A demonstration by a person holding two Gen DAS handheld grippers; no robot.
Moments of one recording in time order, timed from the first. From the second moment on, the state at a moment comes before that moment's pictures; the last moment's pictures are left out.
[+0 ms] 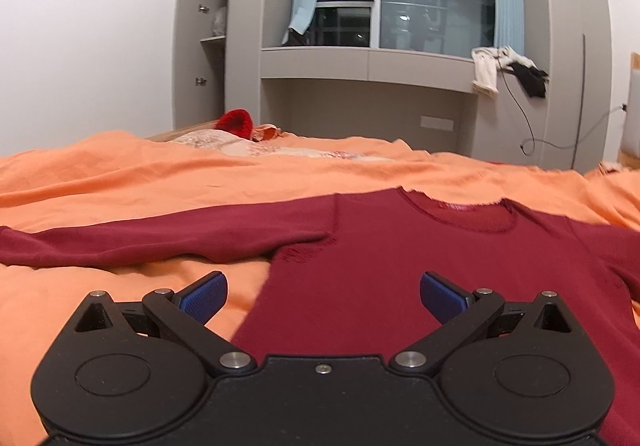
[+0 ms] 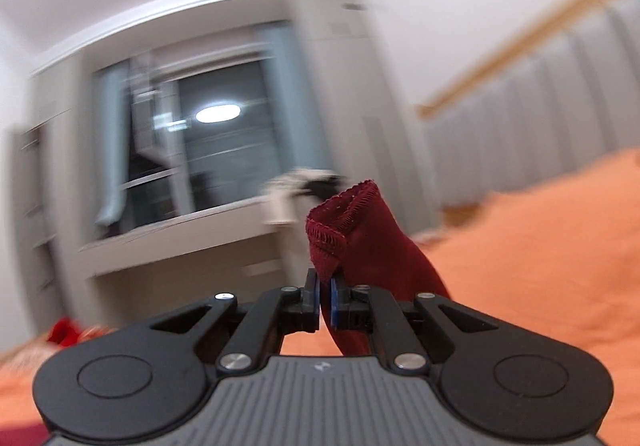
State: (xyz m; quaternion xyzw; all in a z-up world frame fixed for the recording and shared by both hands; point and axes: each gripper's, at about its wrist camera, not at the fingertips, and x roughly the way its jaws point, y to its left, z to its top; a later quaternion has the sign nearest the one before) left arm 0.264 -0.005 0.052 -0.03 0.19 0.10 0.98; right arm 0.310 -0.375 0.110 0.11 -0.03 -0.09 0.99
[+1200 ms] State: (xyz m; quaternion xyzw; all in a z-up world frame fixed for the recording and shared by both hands) left arm 0.279 0.036 0.051 -0.15 0.23 0.08 0.96; right arm 0.277 -0.205 0.055 -0.12 0.22 0.29 0.92
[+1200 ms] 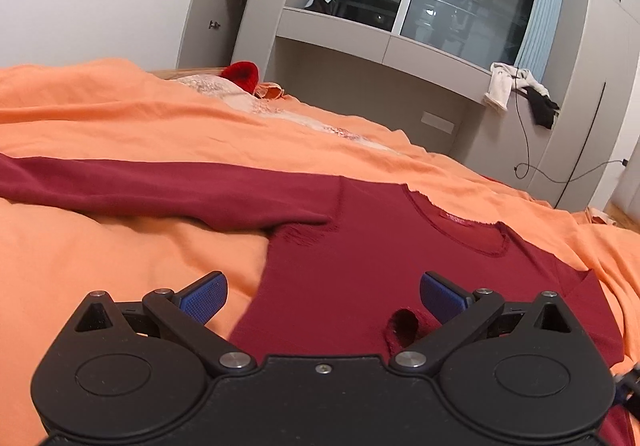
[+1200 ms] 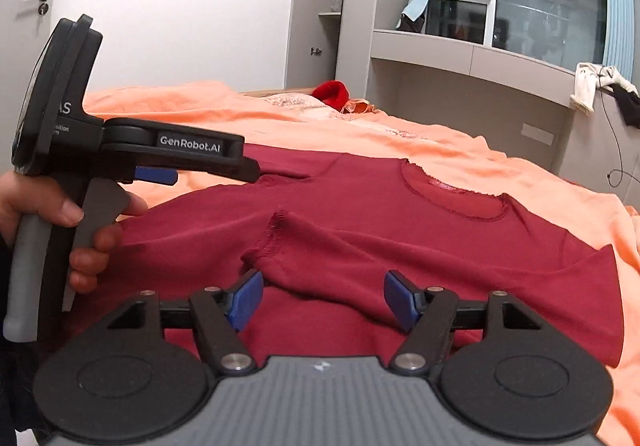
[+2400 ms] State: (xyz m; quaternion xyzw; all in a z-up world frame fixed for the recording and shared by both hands) left arm 0.288 0.020 0.033 -0.09 0.31 0.06 0.94; right arm 0.223 -0.162 0.027 -0.31 0.17 0.31 0.88
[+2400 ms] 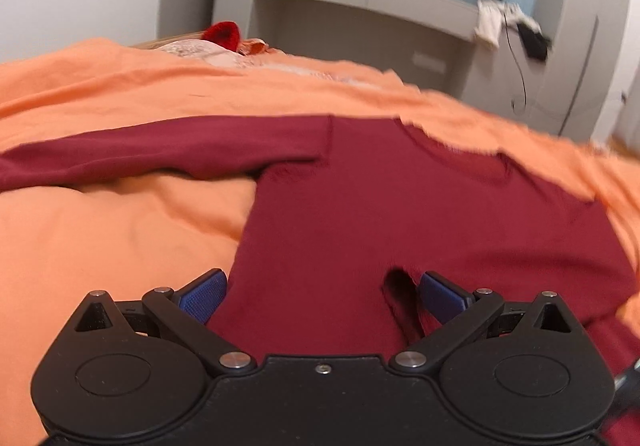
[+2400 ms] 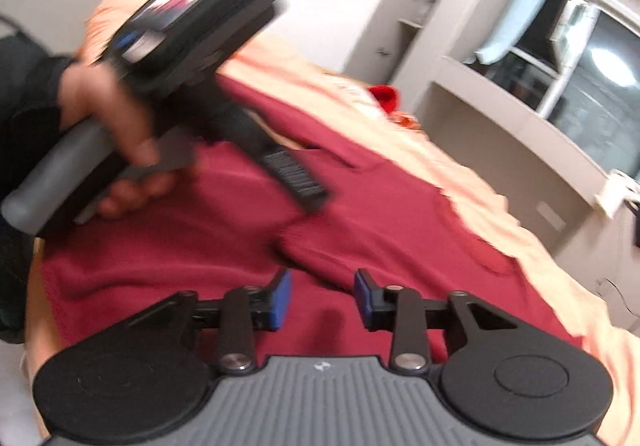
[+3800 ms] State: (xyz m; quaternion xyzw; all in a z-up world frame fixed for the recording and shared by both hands) left arm 0.280 0.013 0.024 -0.02 0.31 0.03 0.95; right arm 0.334 -0.318 0.004 -0.12 0.27 -0.01 0.96
